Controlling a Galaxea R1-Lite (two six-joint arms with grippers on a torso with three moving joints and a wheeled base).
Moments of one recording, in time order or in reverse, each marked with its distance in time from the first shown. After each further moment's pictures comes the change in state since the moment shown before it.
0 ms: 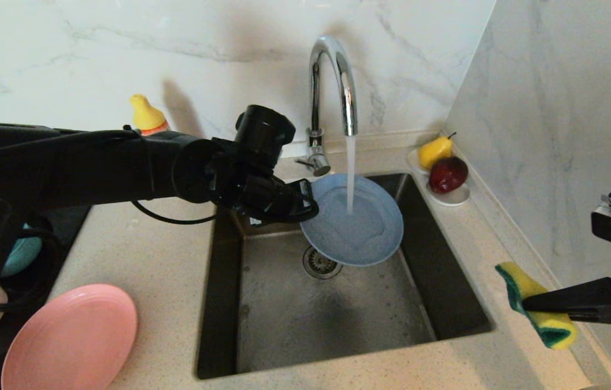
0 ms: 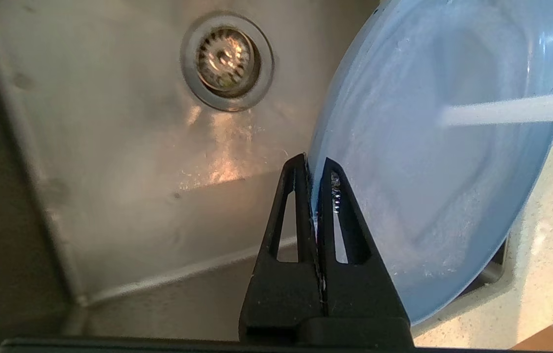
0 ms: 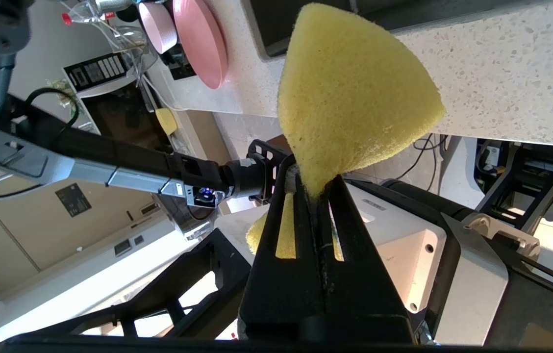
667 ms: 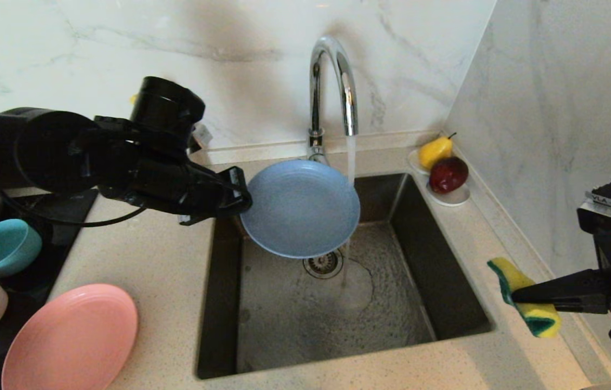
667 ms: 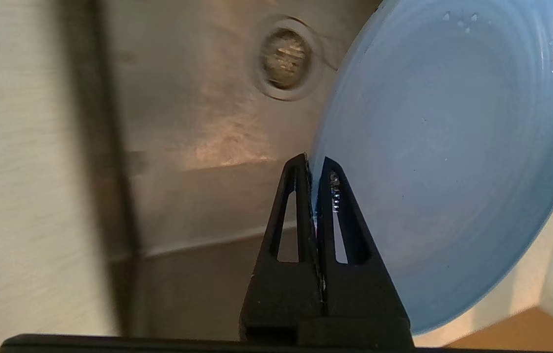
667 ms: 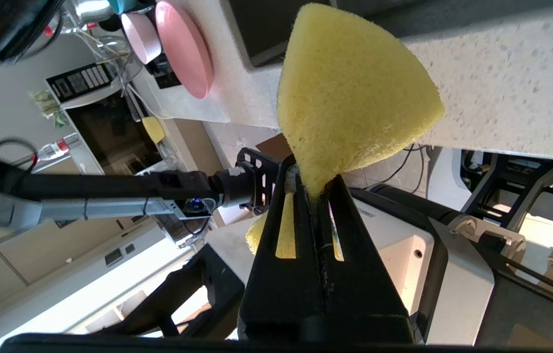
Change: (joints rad) left arm 0.152 -0.261 0.245 0.010 -0.086 0.026; right arm 0.014 0.047 -0.036 0.006 -0.049 0.004
